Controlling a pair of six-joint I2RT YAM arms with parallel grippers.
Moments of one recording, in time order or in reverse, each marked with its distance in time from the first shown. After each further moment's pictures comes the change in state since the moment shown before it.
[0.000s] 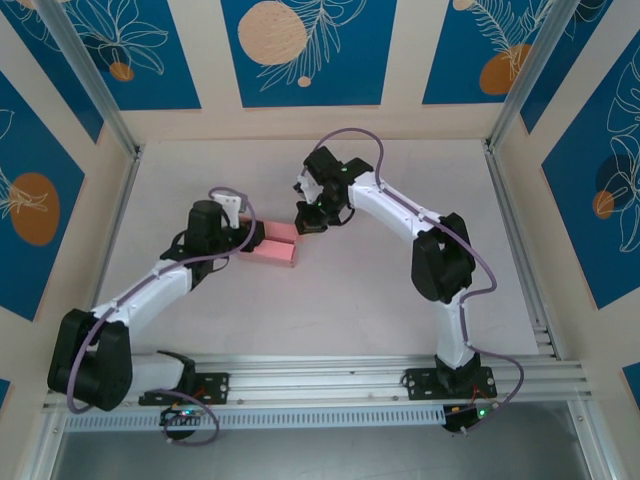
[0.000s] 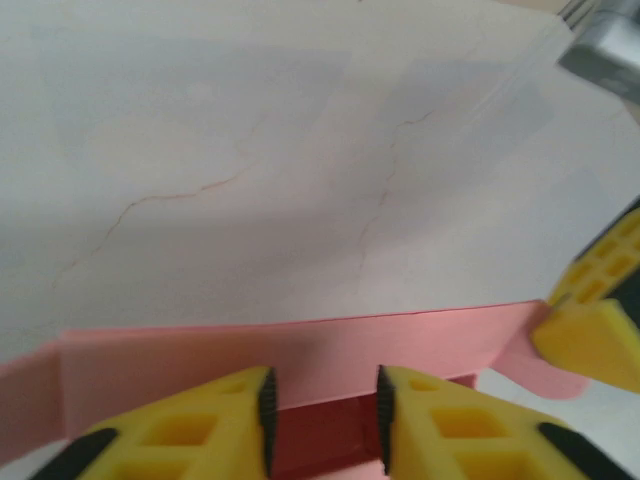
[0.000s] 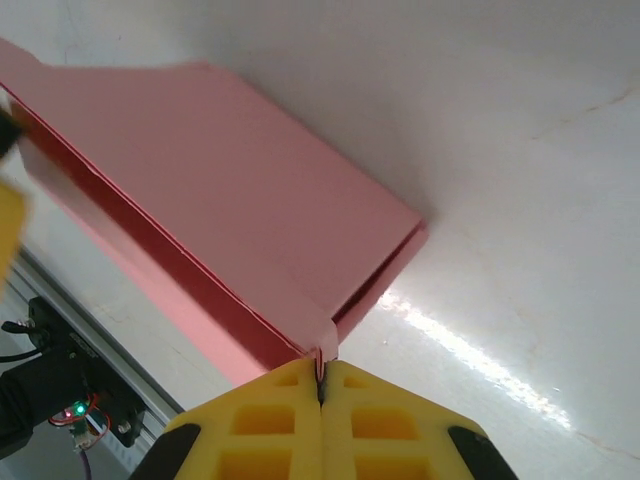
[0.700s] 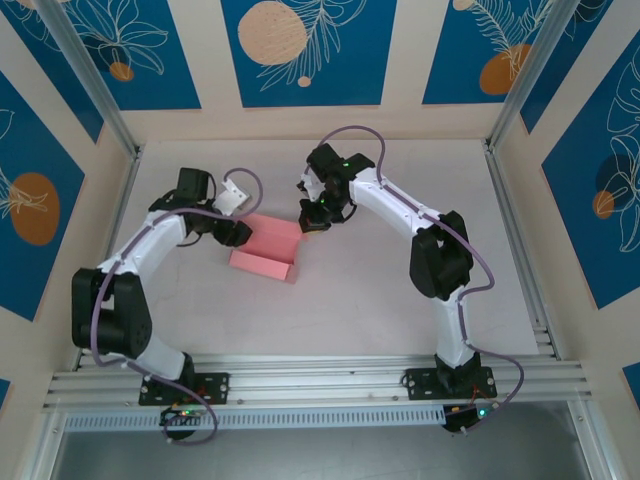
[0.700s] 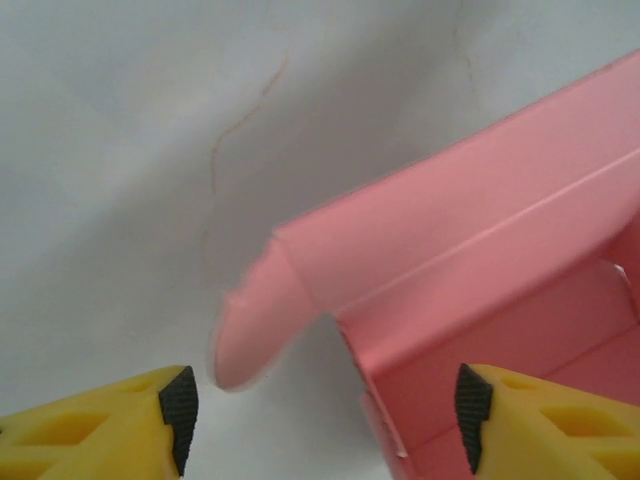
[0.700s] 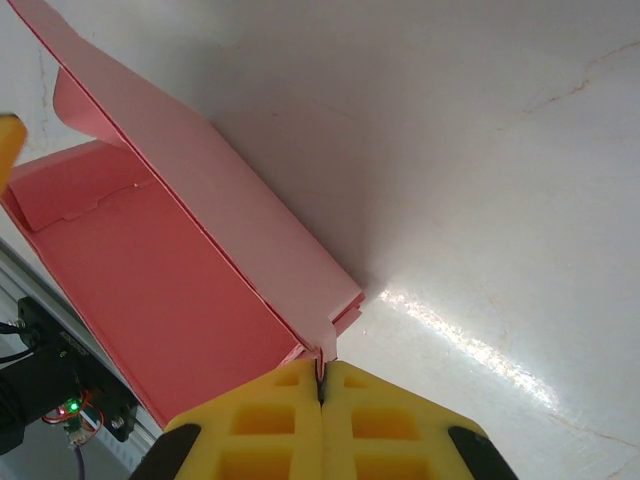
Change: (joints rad) left arm 0.195 0.299 0.404 -0.571 0.108 0.823; right arm -0.010 0.026 0.041 -0.056 0.006 -0.013
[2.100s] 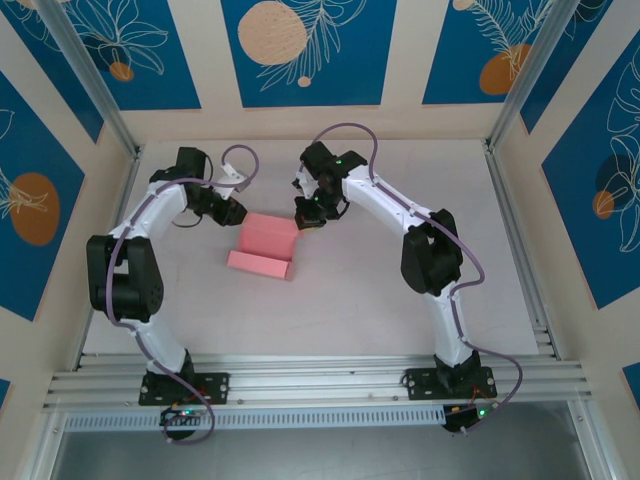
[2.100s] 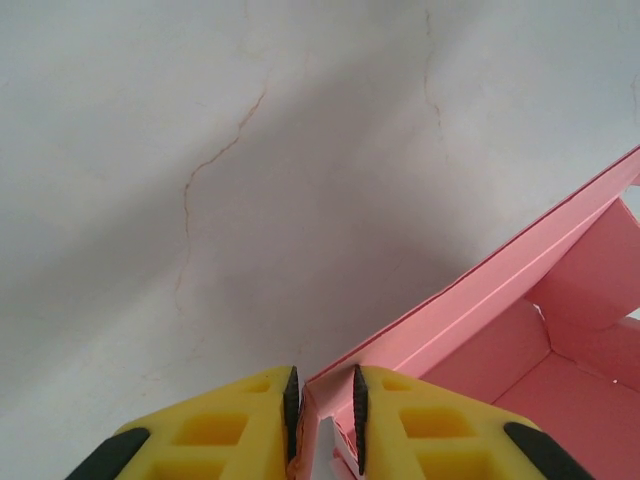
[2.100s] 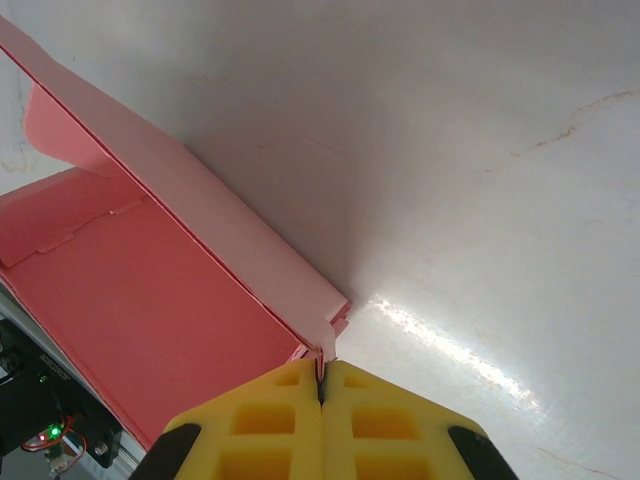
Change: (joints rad) left arm 0.050 0.231 0.272 -0.206 0.163 -0.004; right arm 0.011 0.077 0.105 -0.029 0.042 0.000
